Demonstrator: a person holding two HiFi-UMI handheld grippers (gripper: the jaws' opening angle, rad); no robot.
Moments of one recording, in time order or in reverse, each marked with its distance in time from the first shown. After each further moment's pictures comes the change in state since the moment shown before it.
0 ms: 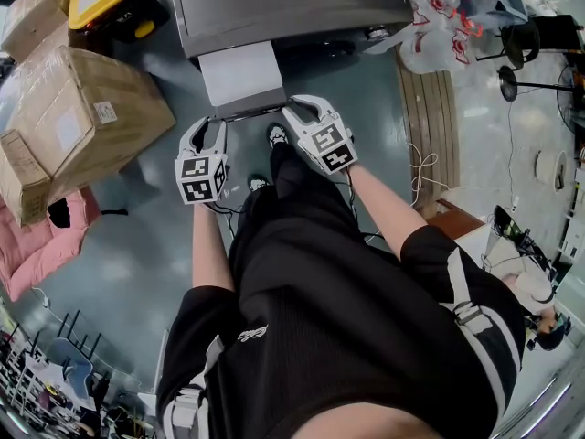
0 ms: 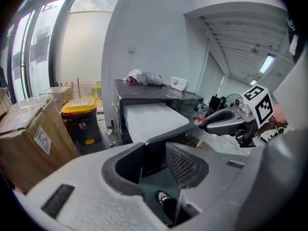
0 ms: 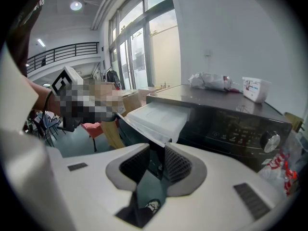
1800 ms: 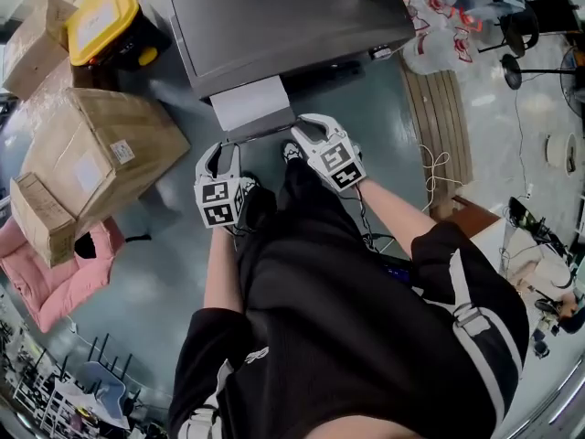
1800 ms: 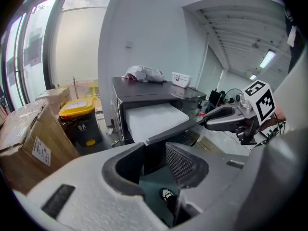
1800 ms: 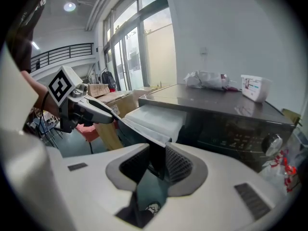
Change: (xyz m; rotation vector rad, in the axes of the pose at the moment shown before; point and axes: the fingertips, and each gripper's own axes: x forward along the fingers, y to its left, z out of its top) left arm 0.020 0.023 0.018 0.036 0.063 -0.003; right arm 0.025 -0.015 0.019 0.045 0.005 -0.029
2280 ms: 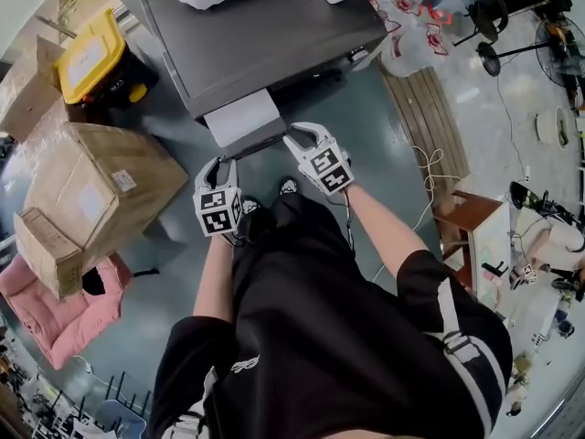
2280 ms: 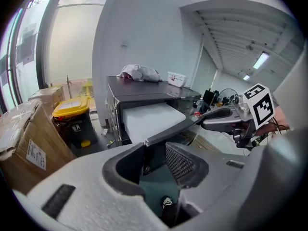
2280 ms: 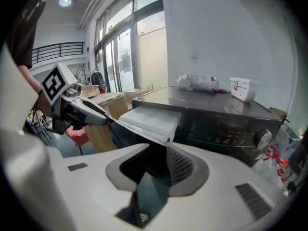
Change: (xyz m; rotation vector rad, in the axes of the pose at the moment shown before) left arm -0.001 -0.004 0.001 0.029 0.007 -0.067; right arm -0.006 -0.002 -0.003 0.045 -0.033 -0.131
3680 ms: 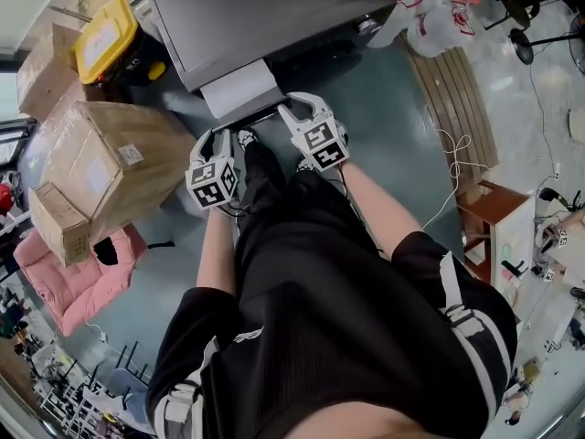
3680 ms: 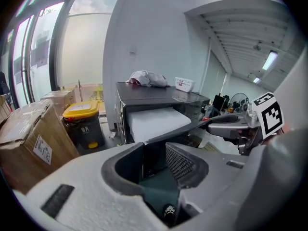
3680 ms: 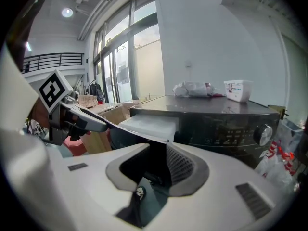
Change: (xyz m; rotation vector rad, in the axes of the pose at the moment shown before) left arm 0.002 0.007 0.007 -0.048 -0.072 0.113; right arm 0.005 -0.003 0.007 0.057 -0.138 -0.006
